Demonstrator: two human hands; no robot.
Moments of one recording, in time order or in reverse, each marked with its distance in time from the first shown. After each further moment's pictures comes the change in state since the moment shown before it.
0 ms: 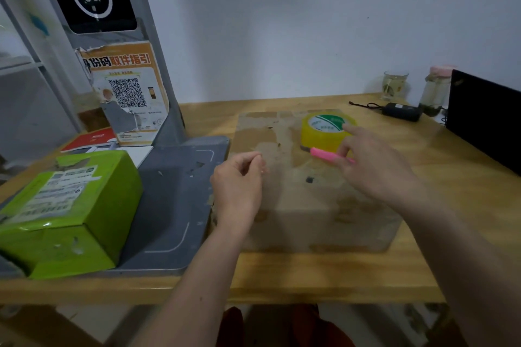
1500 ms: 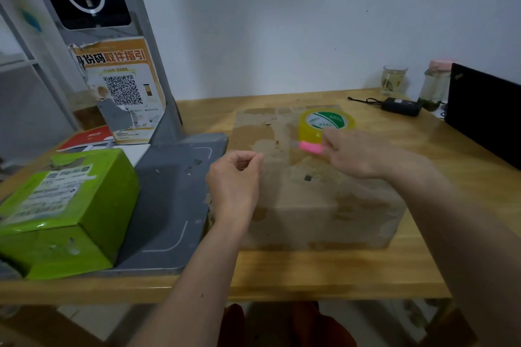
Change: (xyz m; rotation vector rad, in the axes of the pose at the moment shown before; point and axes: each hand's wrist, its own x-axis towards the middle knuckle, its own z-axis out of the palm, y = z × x) left_hand 0.004 0.002 0.001 0.057 0.037 -0.073; right_hand 0.027 -0.009 -0.006 -0.105 -0.290 -0.087
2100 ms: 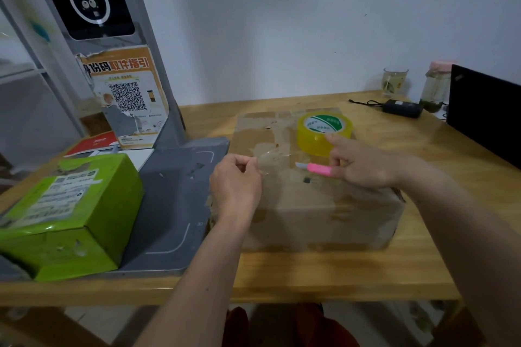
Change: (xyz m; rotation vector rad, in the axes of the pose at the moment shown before) left_hand 0.002 0.002 0.005 0.223 0.041 -0.021; right_hand -0.008 0.024 0.005 0.094 -0.194 -0.114
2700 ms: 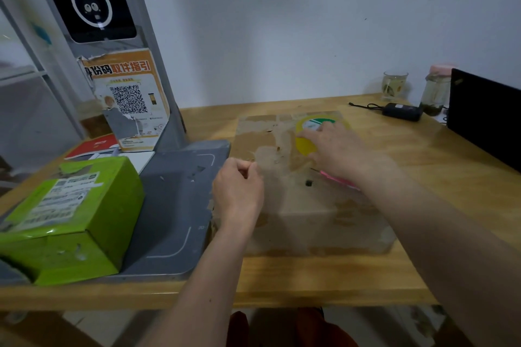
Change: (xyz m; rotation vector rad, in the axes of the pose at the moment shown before) left_hand -0.002 -0.003 0.000 0.079 -0.001 0.041; right_hand 0.047 -0.022 0.009 -0.282 0.387 0.094
